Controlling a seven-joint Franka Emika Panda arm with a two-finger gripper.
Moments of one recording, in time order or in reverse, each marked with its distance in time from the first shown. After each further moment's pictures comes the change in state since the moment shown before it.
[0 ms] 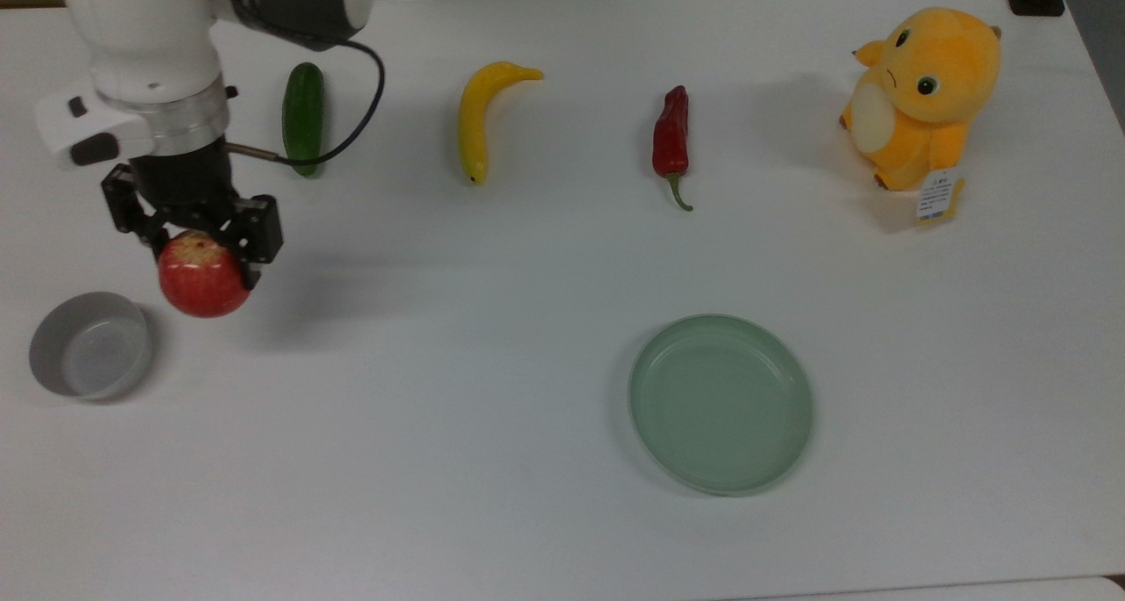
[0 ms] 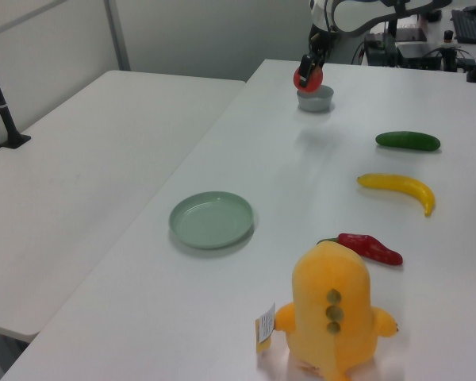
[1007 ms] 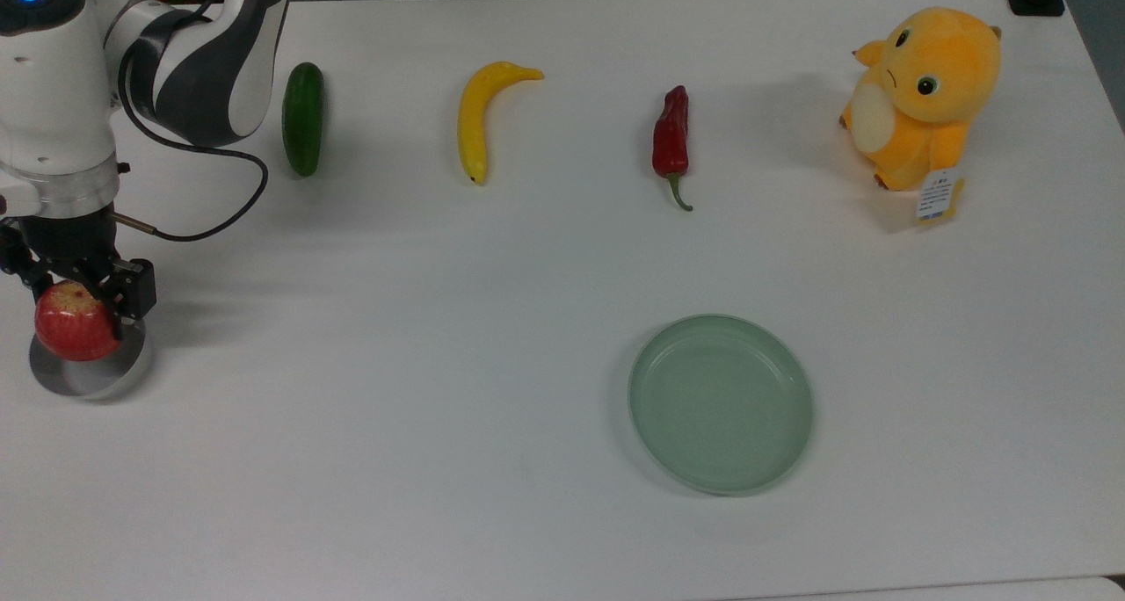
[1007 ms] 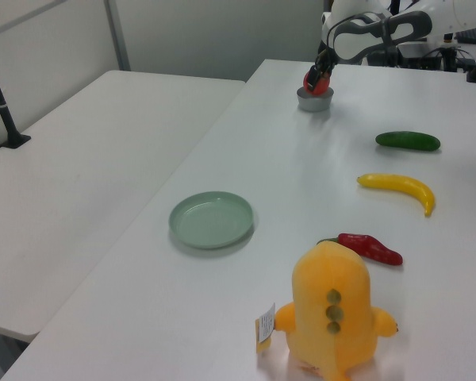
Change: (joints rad) arm -0.102 0.236 -0.068 0.140 -0.028 0.211 -0.038
